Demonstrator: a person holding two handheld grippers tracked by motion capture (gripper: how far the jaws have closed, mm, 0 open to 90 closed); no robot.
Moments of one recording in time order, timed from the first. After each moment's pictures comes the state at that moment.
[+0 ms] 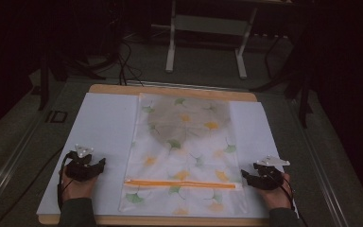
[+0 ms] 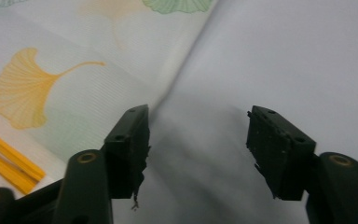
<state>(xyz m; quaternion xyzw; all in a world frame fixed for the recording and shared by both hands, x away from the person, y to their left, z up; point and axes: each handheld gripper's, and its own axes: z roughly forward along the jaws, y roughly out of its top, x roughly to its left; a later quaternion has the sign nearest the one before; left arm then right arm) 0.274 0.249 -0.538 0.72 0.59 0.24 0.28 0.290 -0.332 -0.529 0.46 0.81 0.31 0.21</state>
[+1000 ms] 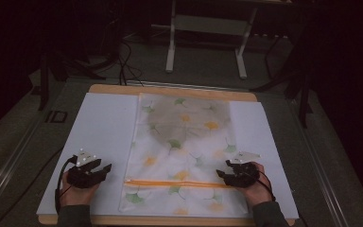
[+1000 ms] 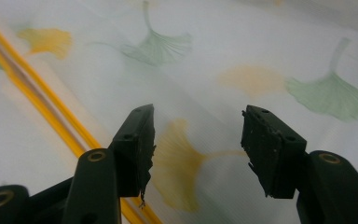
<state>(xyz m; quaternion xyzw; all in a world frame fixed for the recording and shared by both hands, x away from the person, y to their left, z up) 0.251 0.242 -0.526 0.75 0.52 0.21 0.34 0.293 -0.254 -0.508 0.34 0.86 0.34 0.16</state>
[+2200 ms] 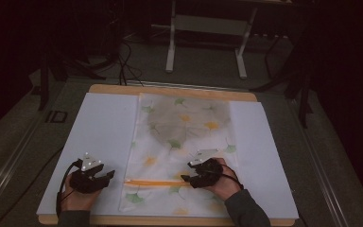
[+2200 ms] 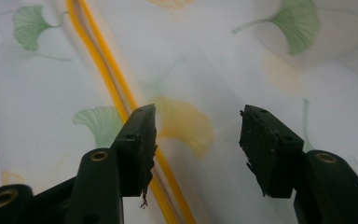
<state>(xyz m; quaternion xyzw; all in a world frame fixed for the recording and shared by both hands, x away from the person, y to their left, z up) 0.240 0.230 -0.524 0.78 0.50 0.19 0.32 0.297 -0.148 -0.500 0.21 0.91 0.34 0.08</state>
